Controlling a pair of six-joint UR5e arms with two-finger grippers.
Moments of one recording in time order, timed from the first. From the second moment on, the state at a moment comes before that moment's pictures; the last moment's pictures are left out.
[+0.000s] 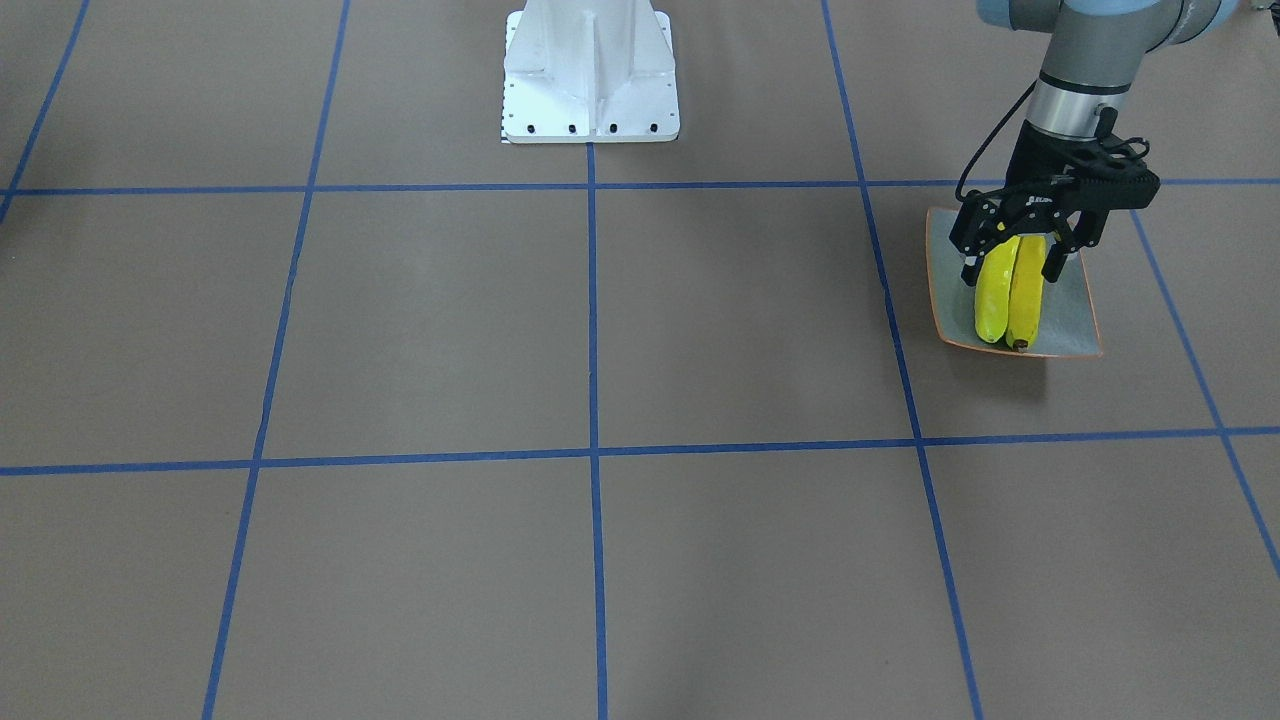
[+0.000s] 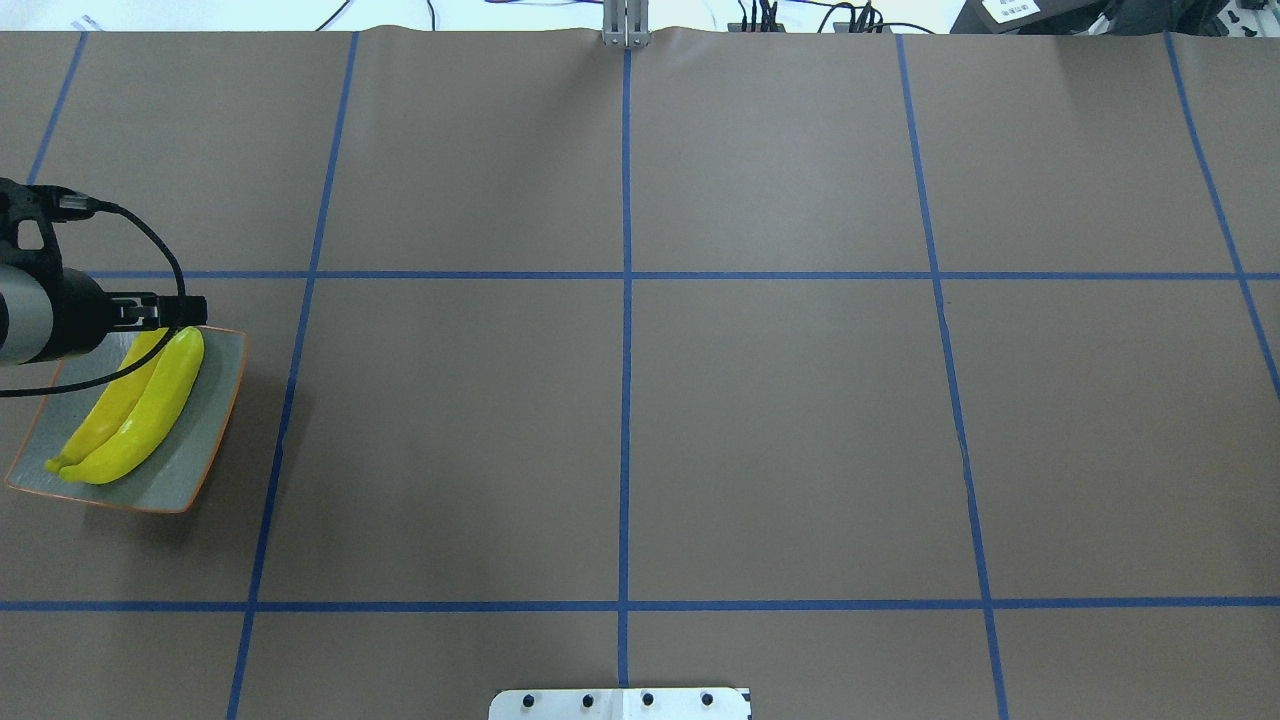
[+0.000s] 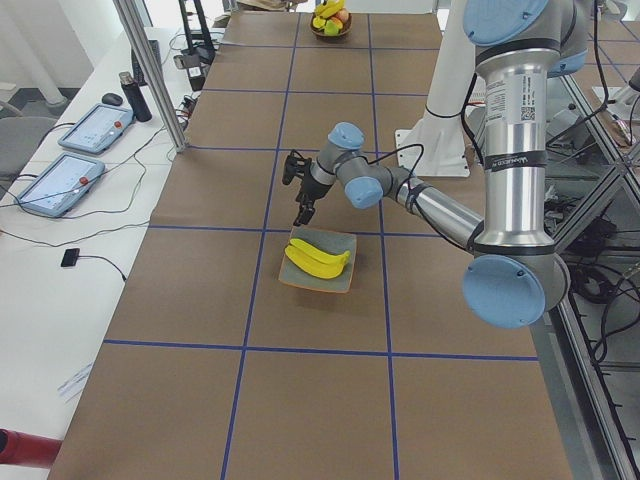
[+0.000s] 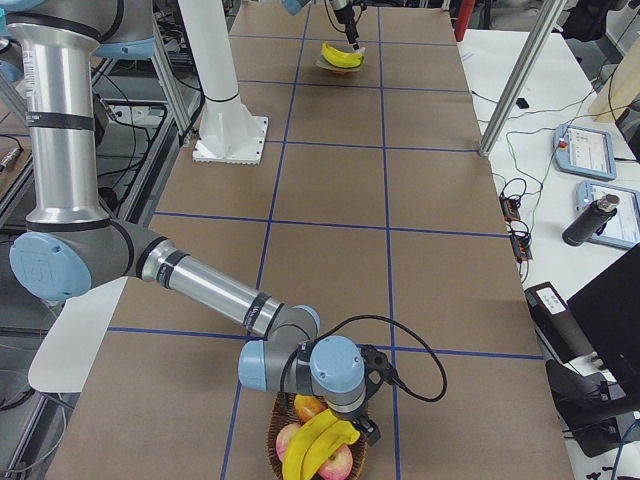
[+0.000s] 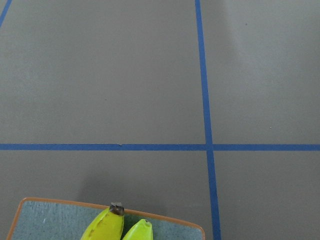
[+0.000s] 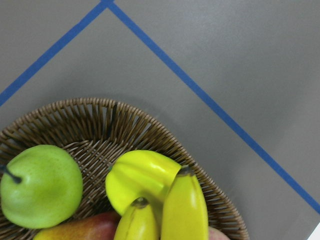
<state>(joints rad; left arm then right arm) -0.77 -1.50 -2.08 -2.01 -1.68 -1.06 1.73 -1.57 1.19 -1.14 2.27 -0.82</state>
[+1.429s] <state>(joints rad) -0.77 -1.50 -2.08 -2.01 -1.67 -1.06 1.73 -1.57 1.14 -1.15 2.17 -0.79</state>
